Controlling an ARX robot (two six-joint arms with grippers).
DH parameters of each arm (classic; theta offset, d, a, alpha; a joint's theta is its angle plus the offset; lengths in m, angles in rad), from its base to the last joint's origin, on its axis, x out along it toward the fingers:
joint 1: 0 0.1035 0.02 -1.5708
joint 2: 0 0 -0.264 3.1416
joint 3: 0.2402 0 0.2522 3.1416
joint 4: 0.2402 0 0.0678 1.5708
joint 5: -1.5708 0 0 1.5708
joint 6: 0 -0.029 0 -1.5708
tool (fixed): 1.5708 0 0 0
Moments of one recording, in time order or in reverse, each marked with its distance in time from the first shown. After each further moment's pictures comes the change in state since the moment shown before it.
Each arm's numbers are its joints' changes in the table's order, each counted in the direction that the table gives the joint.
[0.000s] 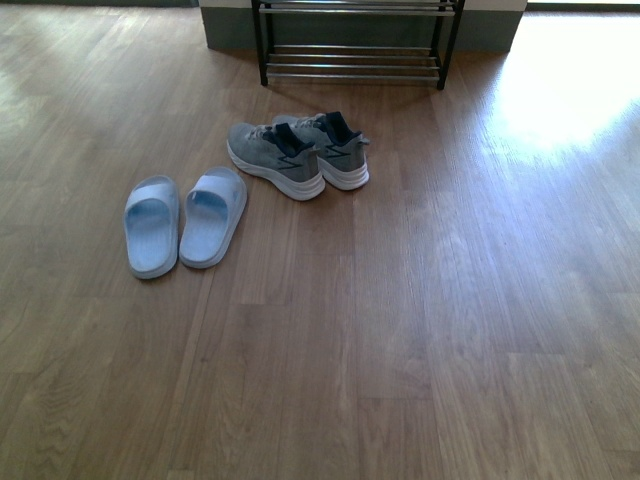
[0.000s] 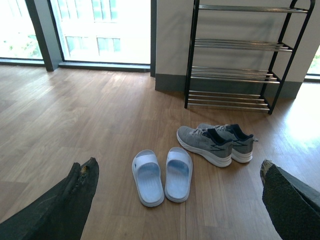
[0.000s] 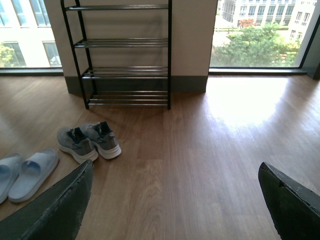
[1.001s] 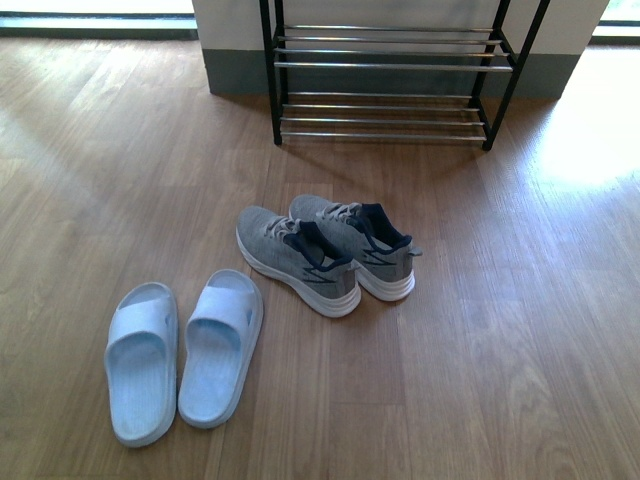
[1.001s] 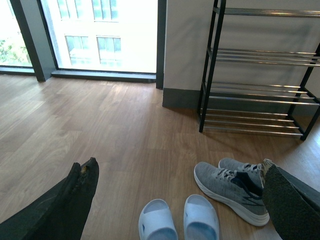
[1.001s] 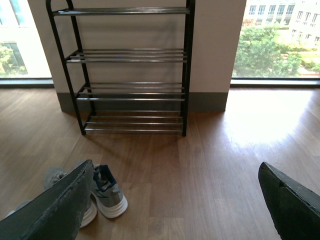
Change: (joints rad) left arm 0.000 0.000 0.000 0.000 0.000 0.000; right arm 0.000 0.000 0.000 0.000 0.001 0.000
